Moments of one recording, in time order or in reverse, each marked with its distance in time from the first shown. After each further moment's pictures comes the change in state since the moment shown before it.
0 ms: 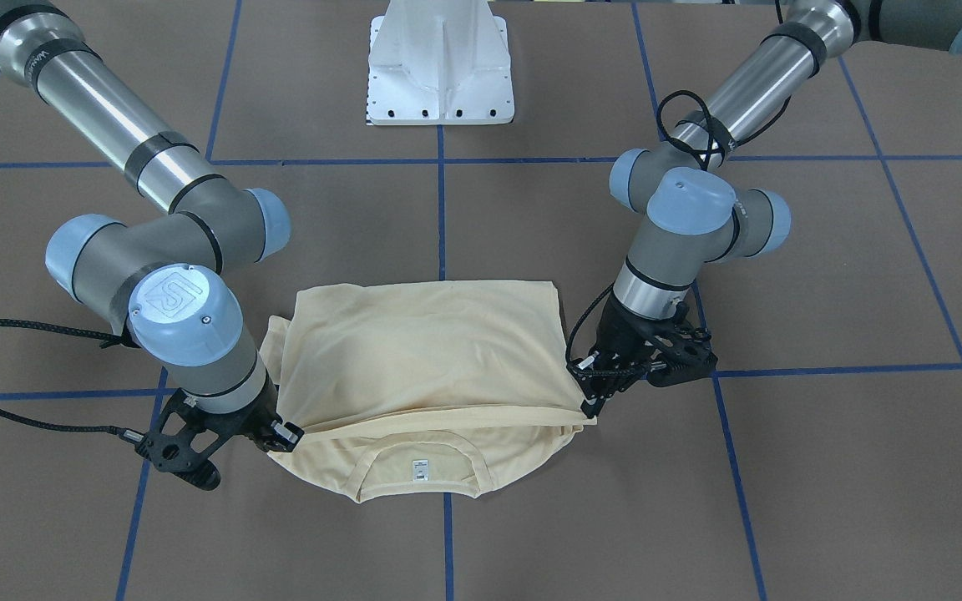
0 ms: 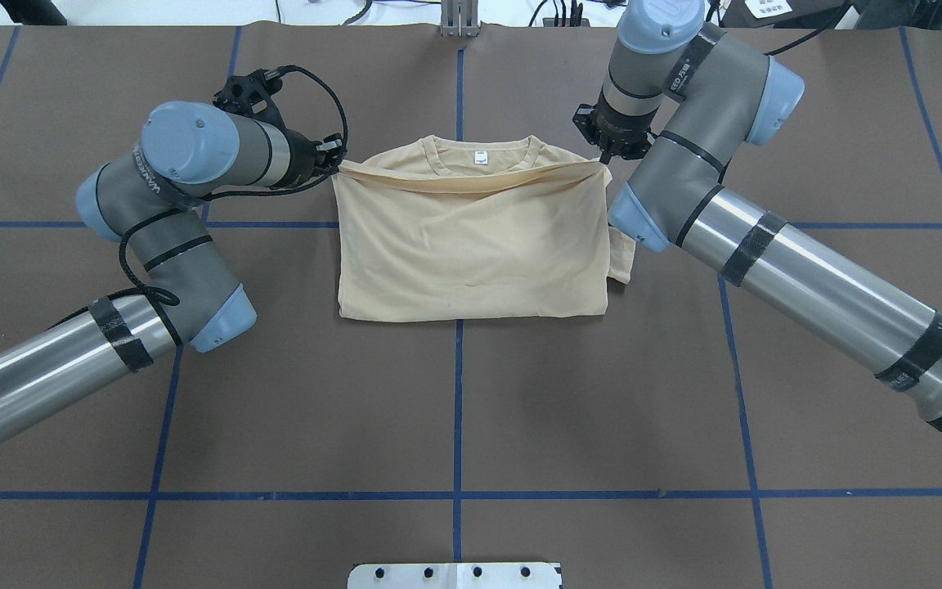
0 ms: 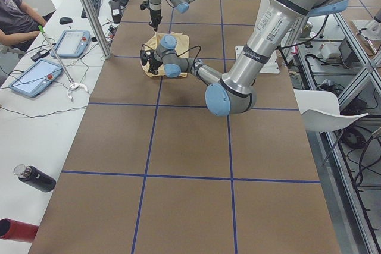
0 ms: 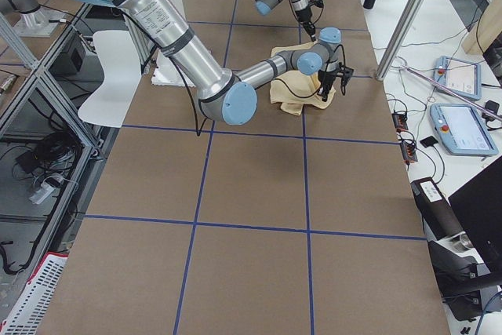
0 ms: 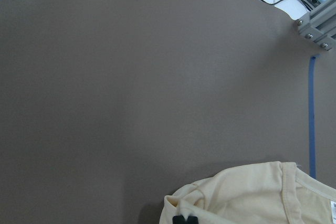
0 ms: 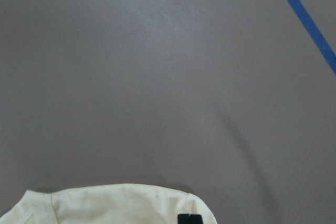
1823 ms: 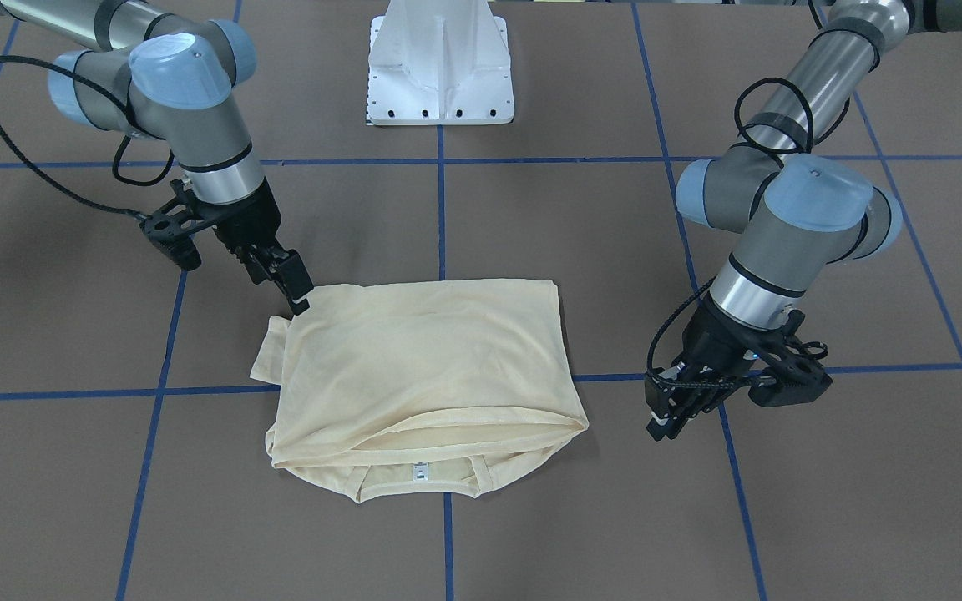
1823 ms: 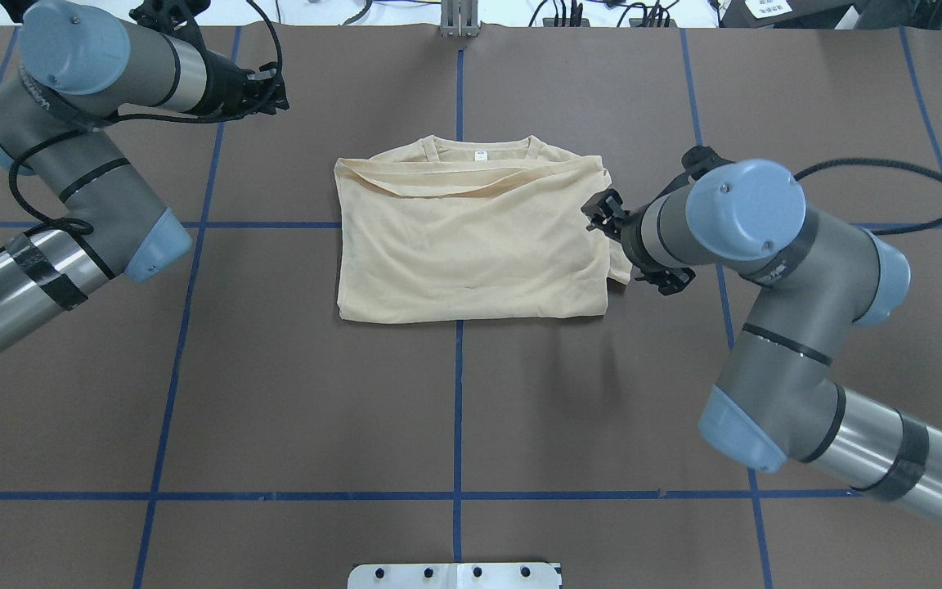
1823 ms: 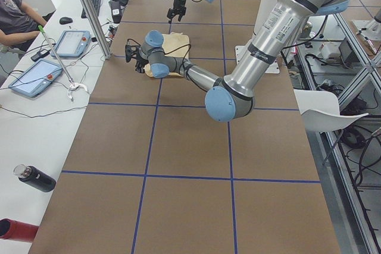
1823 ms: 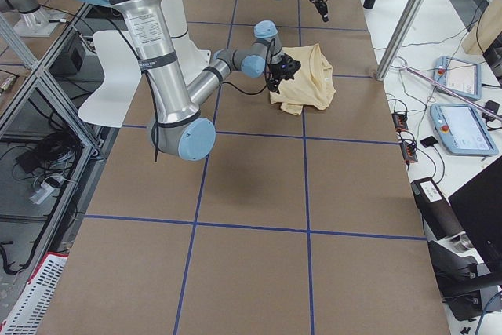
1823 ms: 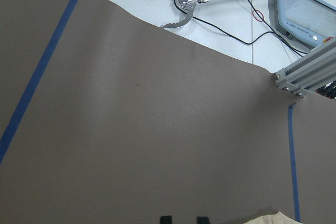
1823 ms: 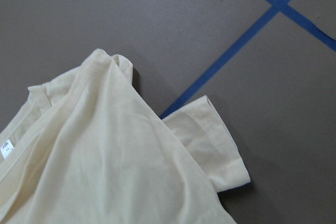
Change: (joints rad) left arm -0.165 0.043 -0.067 -0.013 -0.159 0.146; right arm -0.266 -0.436 0.700 0.008 -0.304 0.556
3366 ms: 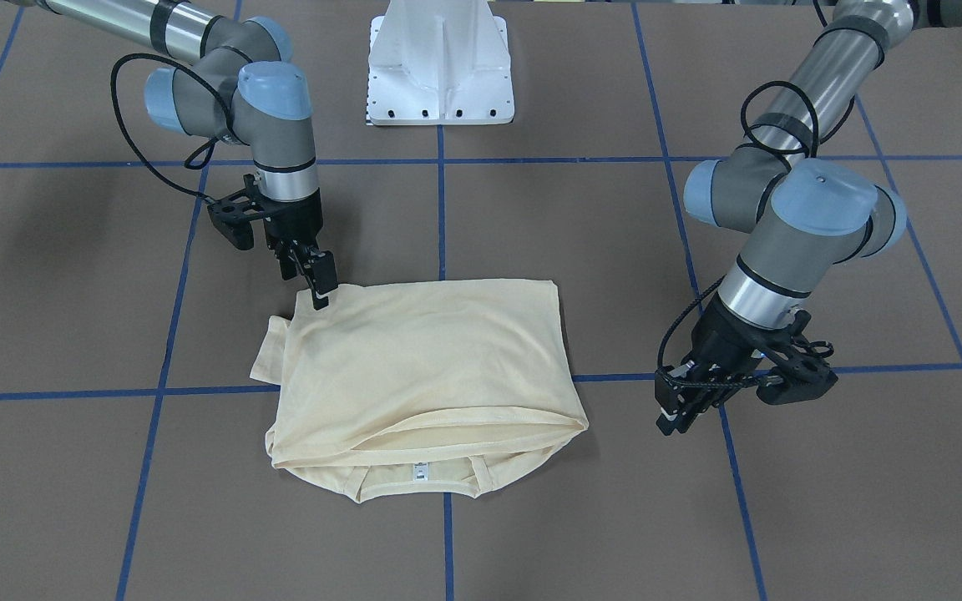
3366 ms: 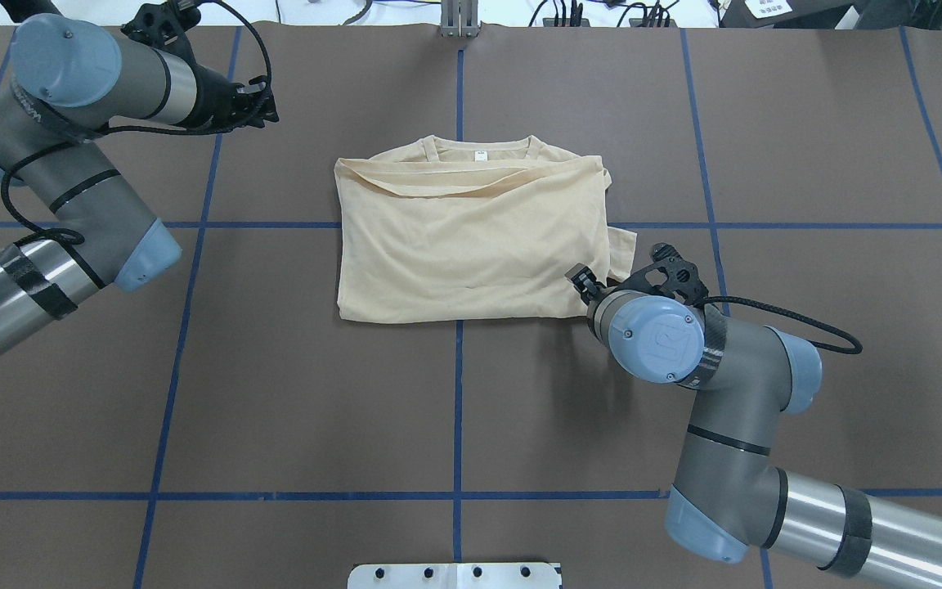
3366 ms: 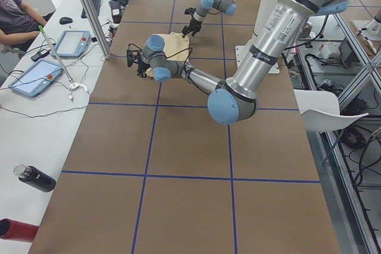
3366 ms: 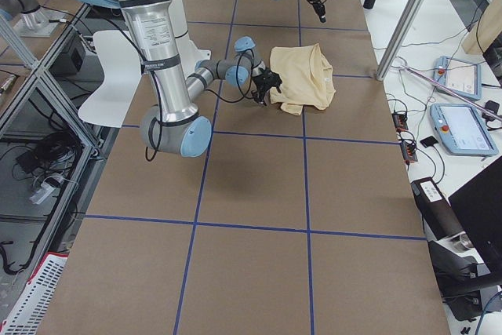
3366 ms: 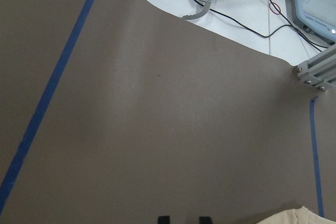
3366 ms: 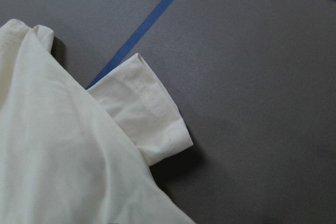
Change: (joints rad) left arm 0.003 0.028 -0.003 0.001 -0.007 -0.001; right arm -0.166 0.008 -0.115 0.002 -0.255 0.191
